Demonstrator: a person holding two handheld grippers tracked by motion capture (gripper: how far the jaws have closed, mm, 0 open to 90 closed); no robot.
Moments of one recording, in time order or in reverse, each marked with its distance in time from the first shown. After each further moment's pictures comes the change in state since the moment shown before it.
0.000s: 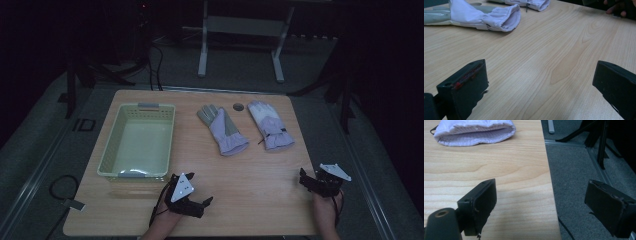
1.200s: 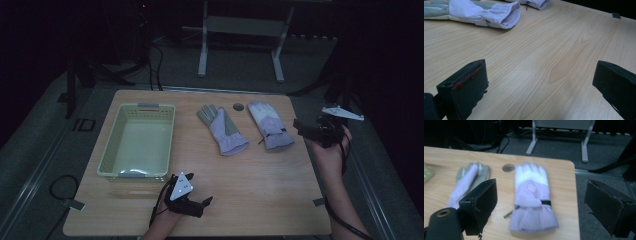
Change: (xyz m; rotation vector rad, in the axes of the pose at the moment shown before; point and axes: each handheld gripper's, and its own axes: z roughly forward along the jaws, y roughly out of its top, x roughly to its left) left arm 0.001 0.000 0.000 0.011 -0.009 -0.030; right arm 0.034 0.179 -0.033 -0.110 0.267 -0.046
